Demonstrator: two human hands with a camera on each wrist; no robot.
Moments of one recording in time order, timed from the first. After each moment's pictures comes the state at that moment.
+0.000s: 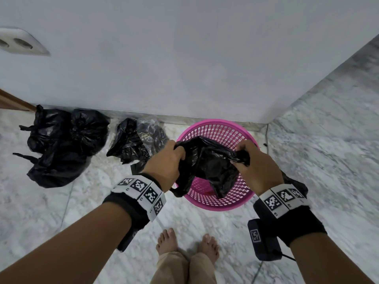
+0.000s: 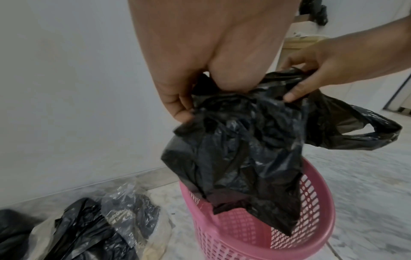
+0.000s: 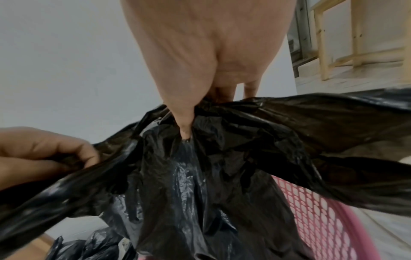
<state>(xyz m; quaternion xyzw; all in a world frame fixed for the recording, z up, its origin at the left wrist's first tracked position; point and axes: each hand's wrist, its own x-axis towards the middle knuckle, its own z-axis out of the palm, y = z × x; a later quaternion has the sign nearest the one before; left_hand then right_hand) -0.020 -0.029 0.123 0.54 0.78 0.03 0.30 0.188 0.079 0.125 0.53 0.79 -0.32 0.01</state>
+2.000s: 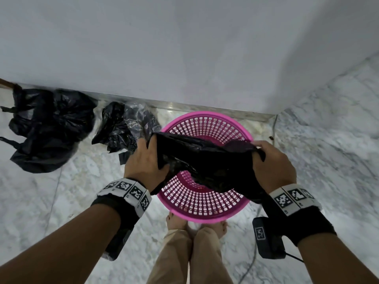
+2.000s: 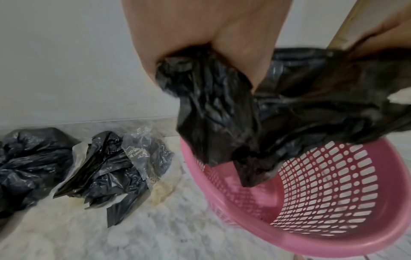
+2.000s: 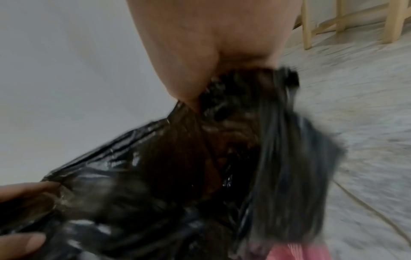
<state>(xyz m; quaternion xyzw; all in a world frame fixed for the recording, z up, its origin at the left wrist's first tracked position) -0.003 0.014 0.037 0.40 0.88 0.00 0.25 0.228 0.167 0.043 0.62 0.71 -0.33 0.02</state>
